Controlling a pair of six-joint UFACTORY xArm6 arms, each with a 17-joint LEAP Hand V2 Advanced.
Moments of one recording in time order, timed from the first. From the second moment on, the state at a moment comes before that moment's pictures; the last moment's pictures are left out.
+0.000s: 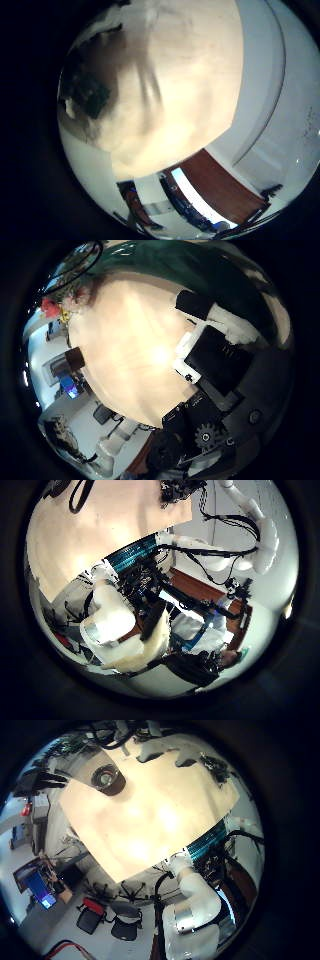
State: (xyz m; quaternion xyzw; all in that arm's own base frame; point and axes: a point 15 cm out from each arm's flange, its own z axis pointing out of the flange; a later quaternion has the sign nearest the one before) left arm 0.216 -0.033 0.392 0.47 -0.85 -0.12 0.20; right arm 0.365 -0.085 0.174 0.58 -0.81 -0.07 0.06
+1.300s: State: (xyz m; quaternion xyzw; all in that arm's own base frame) left arm 0.267 -0.078 0.453 0.51 -0.80 0.14 0.28; right arm 0.331 -0.032 0.533 0.54 -0.66 -0.11 -0.51
